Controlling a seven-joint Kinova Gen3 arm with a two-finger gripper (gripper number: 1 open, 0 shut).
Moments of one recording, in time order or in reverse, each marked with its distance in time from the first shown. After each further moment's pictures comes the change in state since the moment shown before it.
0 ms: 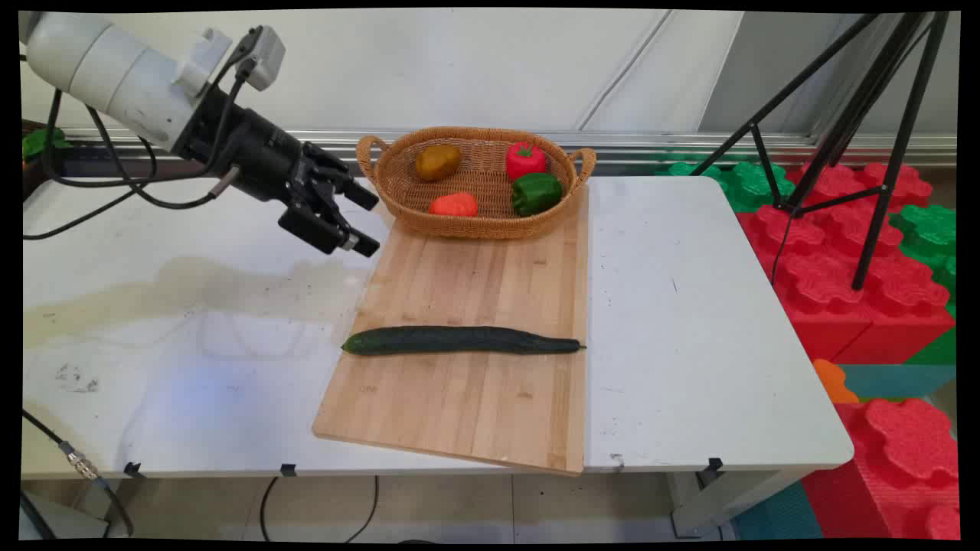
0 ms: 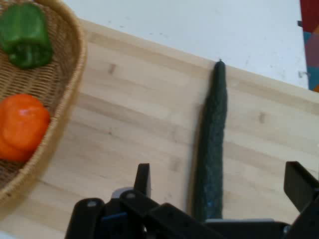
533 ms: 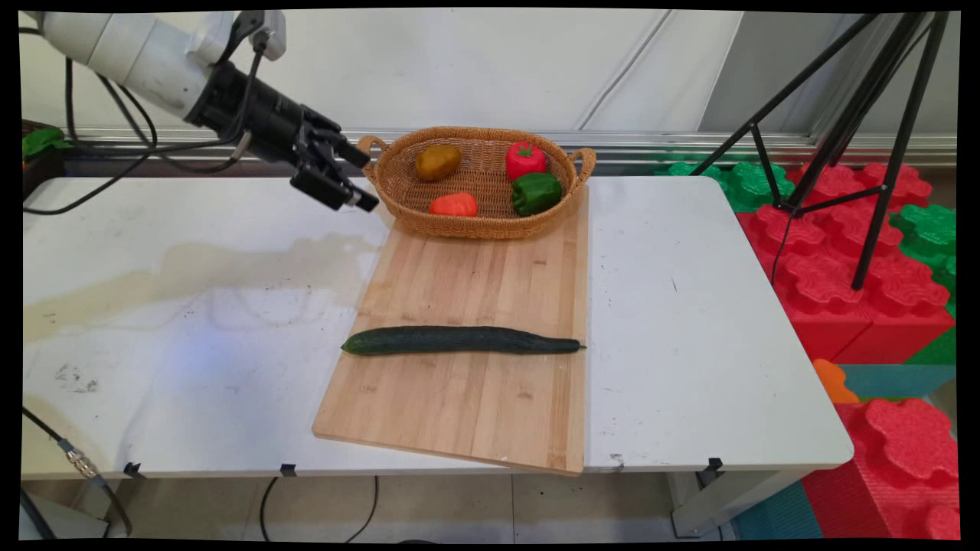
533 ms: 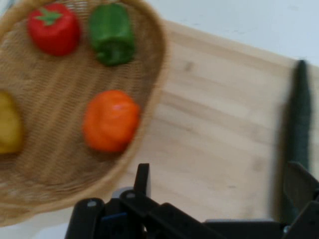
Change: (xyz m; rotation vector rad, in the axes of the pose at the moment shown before) arm 0.008 -0.040 -0.008 0.149 -0.016 0.001
